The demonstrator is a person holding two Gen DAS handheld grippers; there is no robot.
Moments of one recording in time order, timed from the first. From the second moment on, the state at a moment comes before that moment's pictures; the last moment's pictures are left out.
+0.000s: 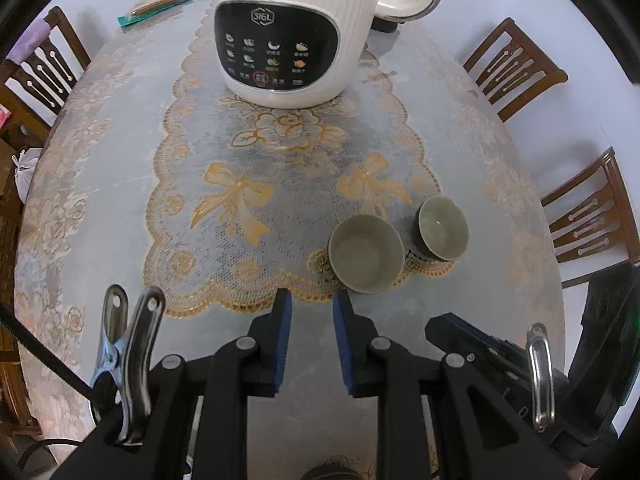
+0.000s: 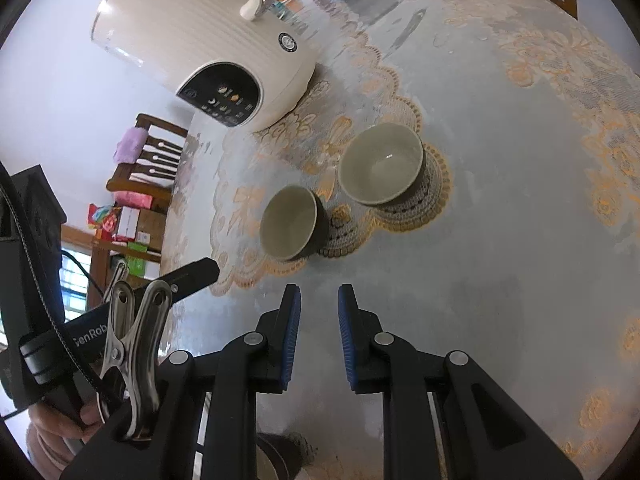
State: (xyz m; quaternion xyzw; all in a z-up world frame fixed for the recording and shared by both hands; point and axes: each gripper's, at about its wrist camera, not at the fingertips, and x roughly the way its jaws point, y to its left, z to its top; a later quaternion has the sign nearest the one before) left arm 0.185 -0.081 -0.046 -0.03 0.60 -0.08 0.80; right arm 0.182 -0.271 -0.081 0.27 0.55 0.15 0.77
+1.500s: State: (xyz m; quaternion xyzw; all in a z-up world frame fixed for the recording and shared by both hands) left arm 0.224 -0.102 -0.105 -0.02 0.63 -0.13 0.76; right arm 0.240 -0.245 -0.119 0.27 0.58 0.15 0.76
